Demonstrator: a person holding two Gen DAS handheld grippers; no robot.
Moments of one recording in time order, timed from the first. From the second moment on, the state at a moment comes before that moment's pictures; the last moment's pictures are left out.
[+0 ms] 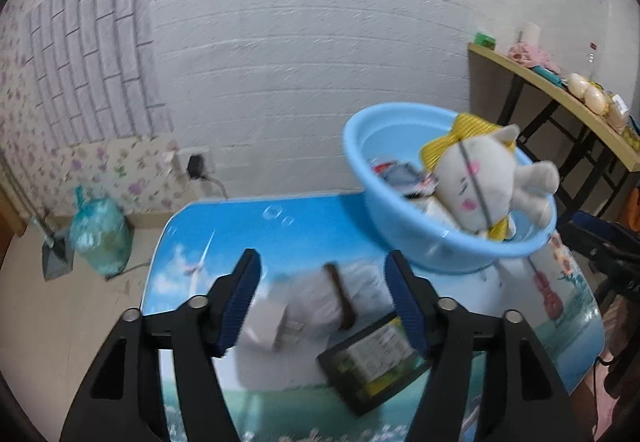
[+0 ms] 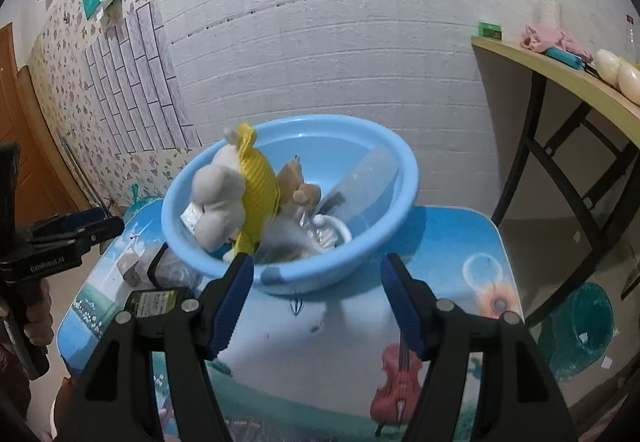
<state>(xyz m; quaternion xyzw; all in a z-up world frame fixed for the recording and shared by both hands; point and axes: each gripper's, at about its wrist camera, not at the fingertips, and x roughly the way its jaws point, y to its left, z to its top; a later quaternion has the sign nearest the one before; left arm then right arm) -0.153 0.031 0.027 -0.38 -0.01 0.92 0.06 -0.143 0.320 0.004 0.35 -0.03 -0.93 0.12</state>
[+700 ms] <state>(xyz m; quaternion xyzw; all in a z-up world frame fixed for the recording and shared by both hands) -0.113 -0.019 -0.014 -0.41 -0.01 0.91 0.03 -0.114 0.256 -0.028 0.40 0.01 -0.90 0.16</state>
